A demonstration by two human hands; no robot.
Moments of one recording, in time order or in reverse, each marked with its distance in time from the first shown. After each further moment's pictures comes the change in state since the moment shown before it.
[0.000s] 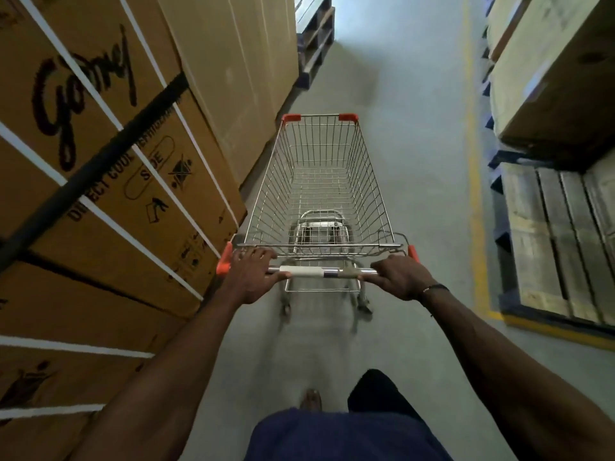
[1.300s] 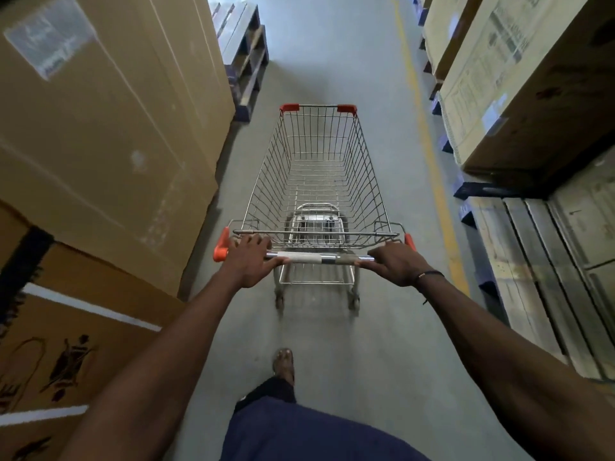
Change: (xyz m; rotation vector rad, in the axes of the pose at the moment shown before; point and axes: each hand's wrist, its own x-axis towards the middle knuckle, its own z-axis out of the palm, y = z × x) left_hand 0.561 -0.026 -0.140 0.095 -0.094 0.177; right_hand 0.410 0.256 -0.142 0.054 0.060 0.207
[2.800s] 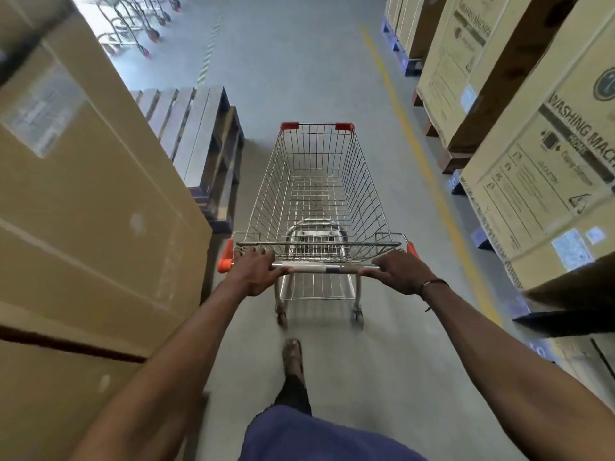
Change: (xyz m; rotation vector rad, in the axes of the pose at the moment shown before) left_hand 0.870 -0.245 -0.321 0.094 -0.029 0.131; right_hand 0.845 0.240 -0.245 0.077 -0.009 0.167
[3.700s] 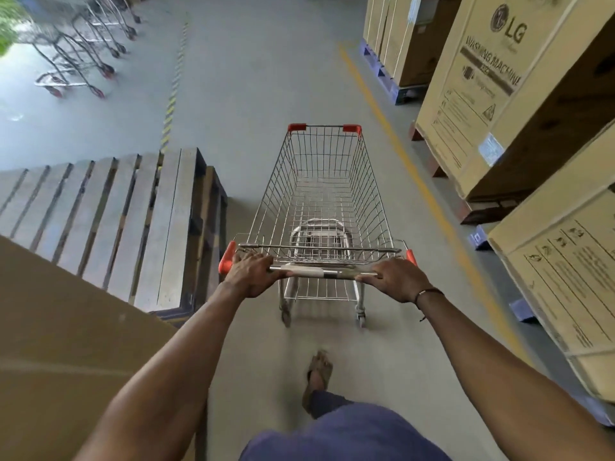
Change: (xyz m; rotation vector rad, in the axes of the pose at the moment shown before) left_hand 0.525 -0.224 -0.176 -0.050 -0.008 0.113; right_hand 0.528 0.071 -0.136 -0.004 -0.006 0.154
